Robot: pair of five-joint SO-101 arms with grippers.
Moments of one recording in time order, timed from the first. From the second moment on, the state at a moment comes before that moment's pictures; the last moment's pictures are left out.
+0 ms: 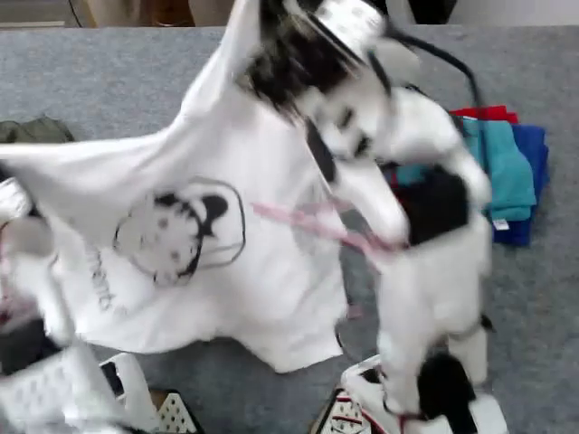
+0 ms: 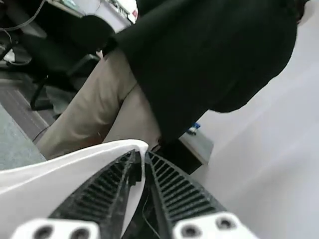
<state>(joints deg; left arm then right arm) -30.6 -69.8 54.1 28.7 -12.4 -26.4 -14.4 -24.5 46.4 32.3</state>
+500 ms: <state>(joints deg) -24.4 -26.6 43.7 -3.7 -12.2 -21.6 11.0 -35.6 44.0 28.4</state>
